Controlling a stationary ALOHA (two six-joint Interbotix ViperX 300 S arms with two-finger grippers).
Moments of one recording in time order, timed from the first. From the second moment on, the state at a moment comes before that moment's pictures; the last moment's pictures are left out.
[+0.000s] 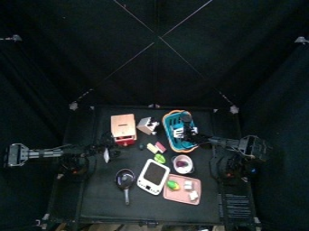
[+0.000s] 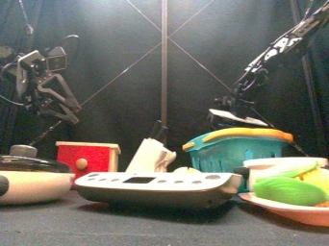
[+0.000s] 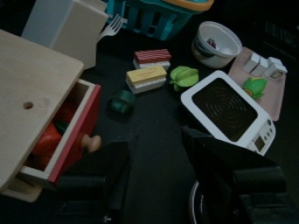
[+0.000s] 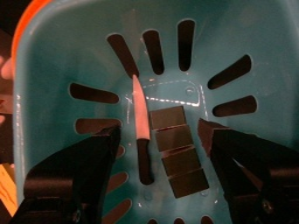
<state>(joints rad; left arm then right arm) 0.23 -0.75 1.25 -0.25 -0.06 -0.05 -0.44 -0.11 0.70 -0.84 0.57 1.62</state>
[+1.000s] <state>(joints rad) -0.01 -0.44 1.12 -0.14 -0.40 -0.05 0.43 -0.23 0.67 -0.62 0.71 1.69</state>
